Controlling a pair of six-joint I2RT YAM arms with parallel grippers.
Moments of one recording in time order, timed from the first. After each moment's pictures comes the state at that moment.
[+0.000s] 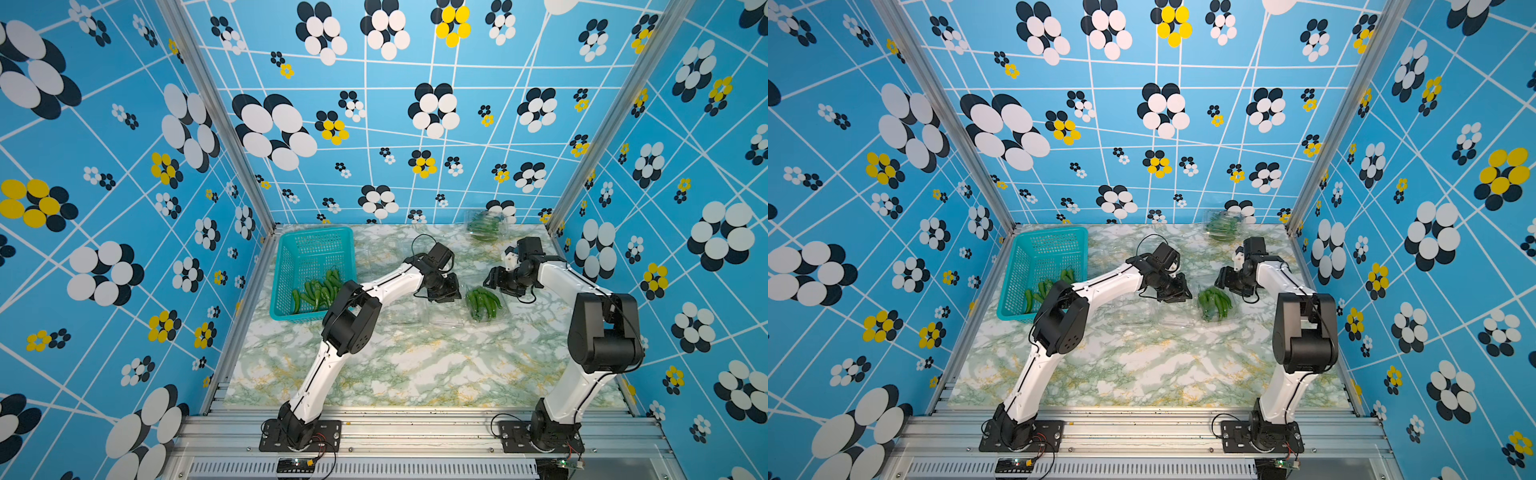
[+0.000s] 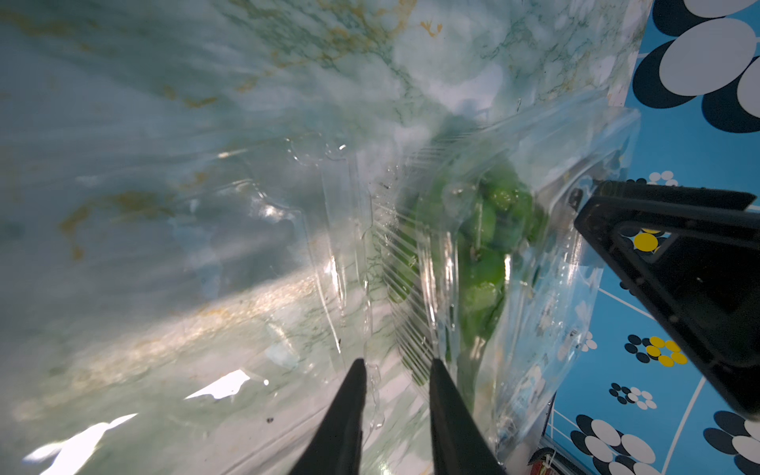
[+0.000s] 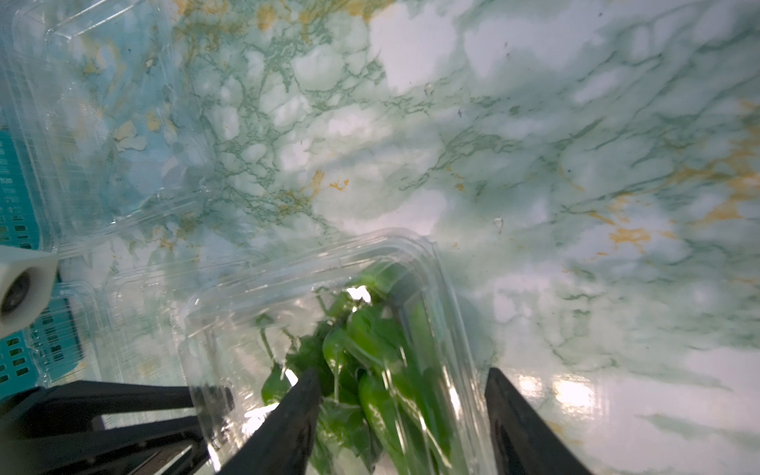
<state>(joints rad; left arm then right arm) -0.73 2.34 1.94 -0.58 0.46 -0.88 -0.01 1.82 1.28 -0.63 -0.31 0.21</state>
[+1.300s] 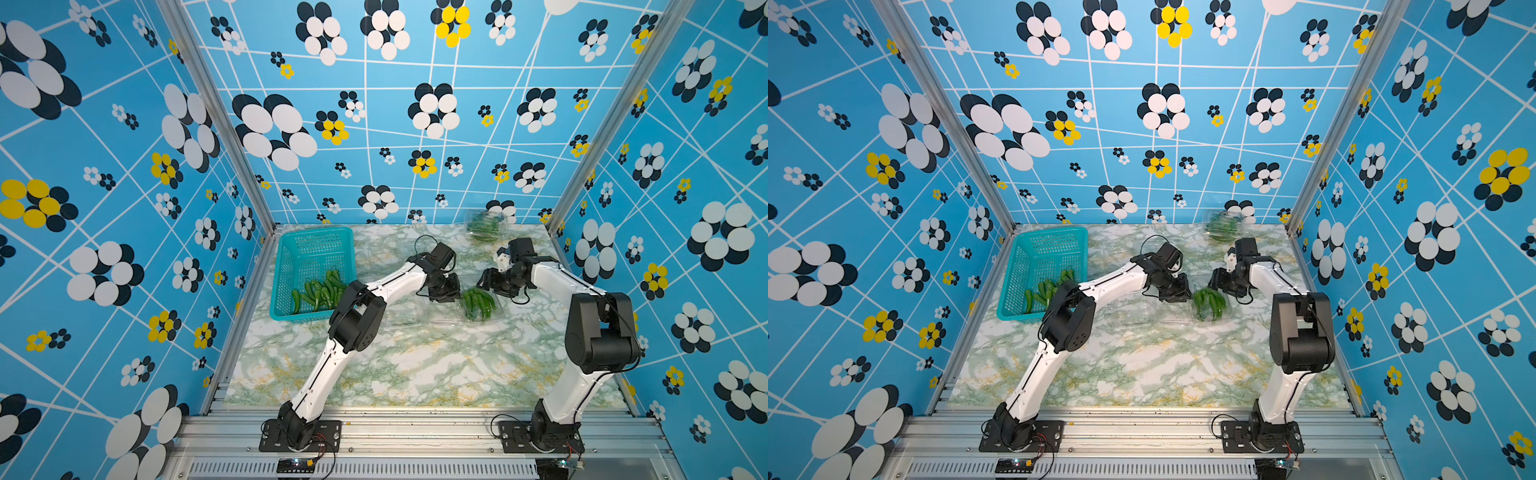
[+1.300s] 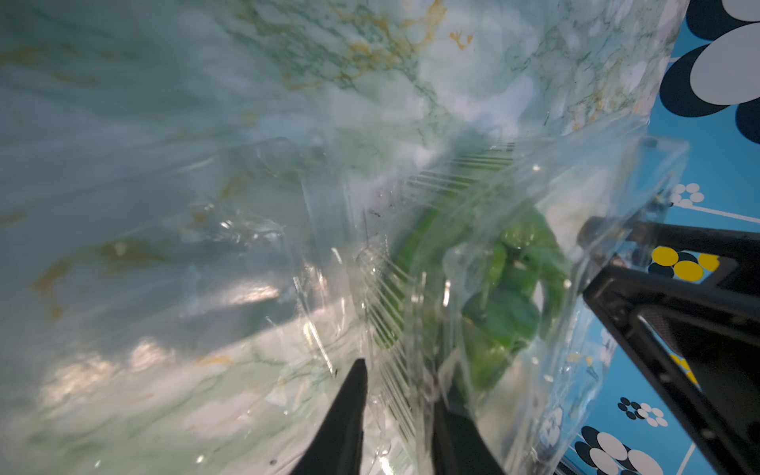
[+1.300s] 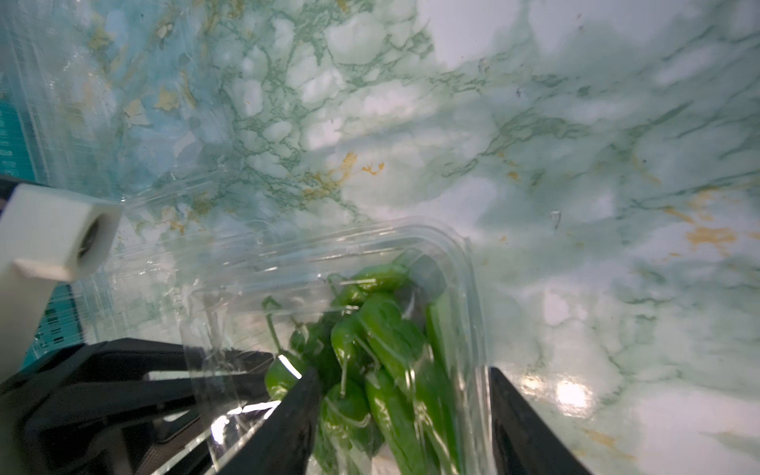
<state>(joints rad) -0.73 2.44 2.07 -0.65 0.46 -0.88 0.05 1.82 1.27 -0.62 -0.31 0.22</state>
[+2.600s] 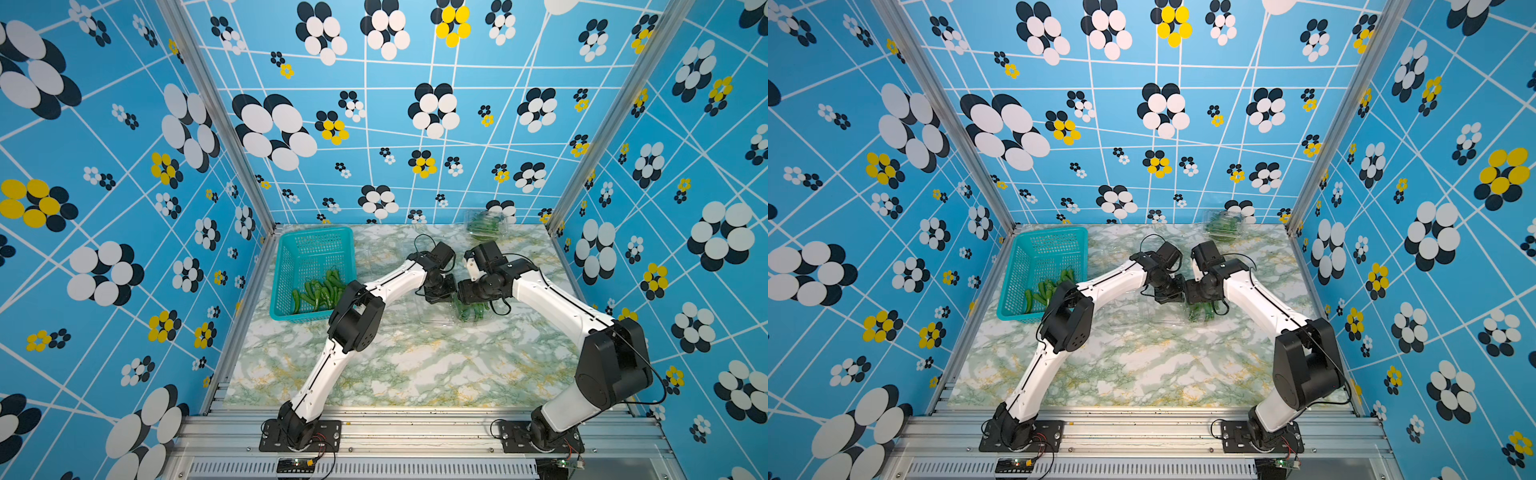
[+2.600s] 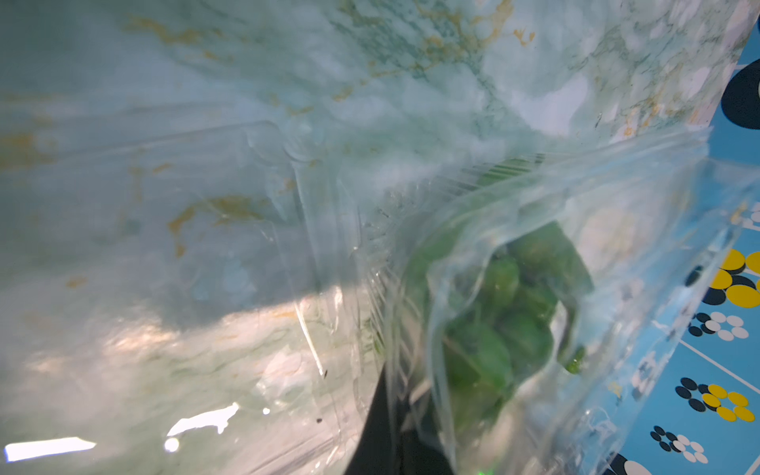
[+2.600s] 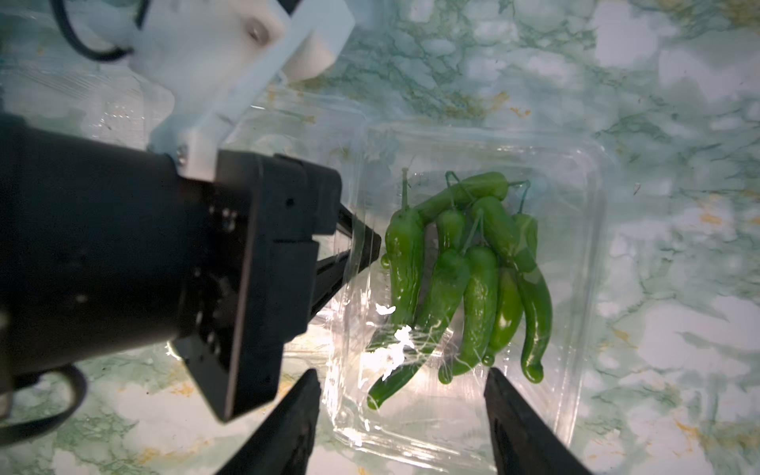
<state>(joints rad) -0.73 2.42 2.08 -0.77 0.39 -0.87 0.41 1.61 1.24 -0.79 0.01 0.16</state>
